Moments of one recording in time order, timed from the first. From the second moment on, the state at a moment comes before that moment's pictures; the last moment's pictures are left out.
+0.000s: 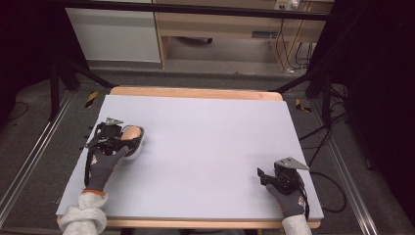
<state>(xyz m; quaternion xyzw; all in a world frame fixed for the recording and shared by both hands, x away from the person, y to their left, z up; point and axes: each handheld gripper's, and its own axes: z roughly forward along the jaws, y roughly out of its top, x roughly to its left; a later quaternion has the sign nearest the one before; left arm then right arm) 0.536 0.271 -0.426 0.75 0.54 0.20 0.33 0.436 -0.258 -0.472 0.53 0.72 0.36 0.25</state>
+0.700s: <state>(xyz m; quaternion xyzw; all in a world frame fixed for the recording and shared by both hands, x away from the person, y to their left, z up) 0.536 0.270 -0.428 0.74 0.54 0.20 0.33 0.435 -0.259 -0.471 0.53 0.72 0.37 0.25</state>
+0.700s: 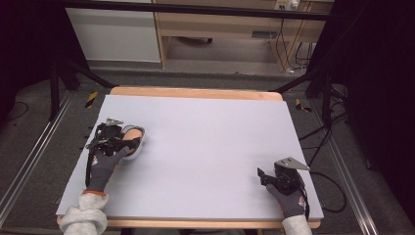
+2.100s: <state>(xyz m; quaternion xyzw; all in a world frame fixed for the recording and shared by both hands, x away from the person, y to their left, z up) 0.461 0.235 -0.427 0.76 0.46 0.20 0.41 0.436 -0.262 -0.469 0.54 0.71 0.36 0.27</state>
